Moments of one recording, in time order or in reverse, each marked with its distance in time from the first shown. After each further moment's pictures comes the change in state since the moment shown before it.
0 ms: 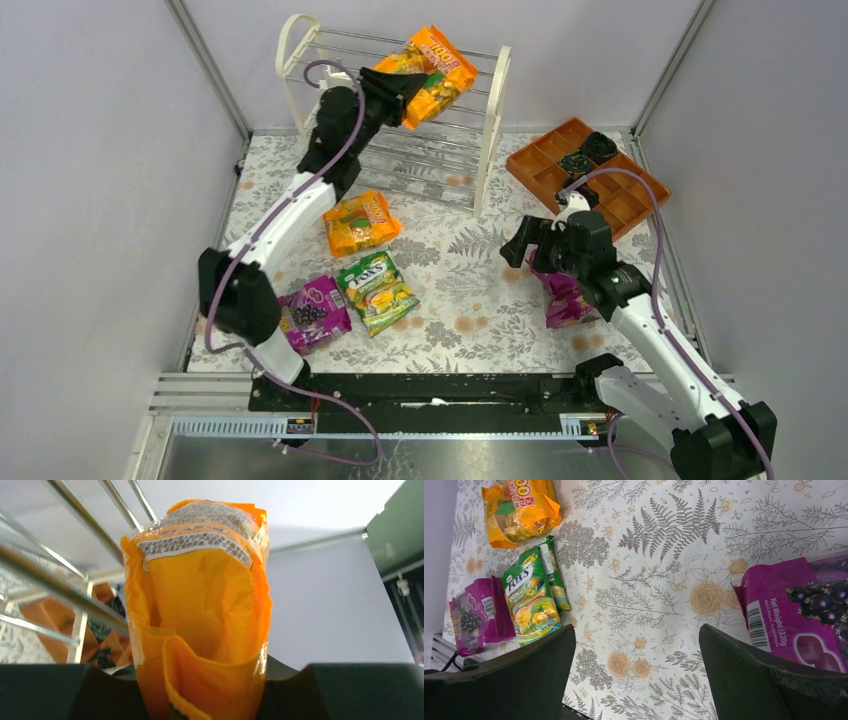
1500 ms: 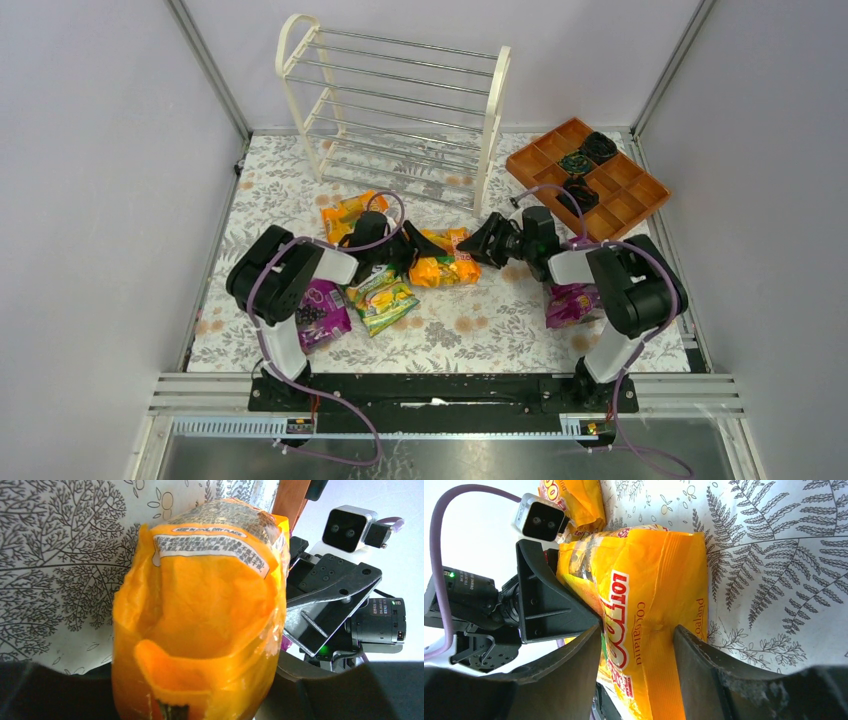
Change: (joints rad) left arm -0.090 0.231 -0.788 0.338 0.419 0.039; right arm -0.010 0.827 -0.098 0.987 -0.446 0.487
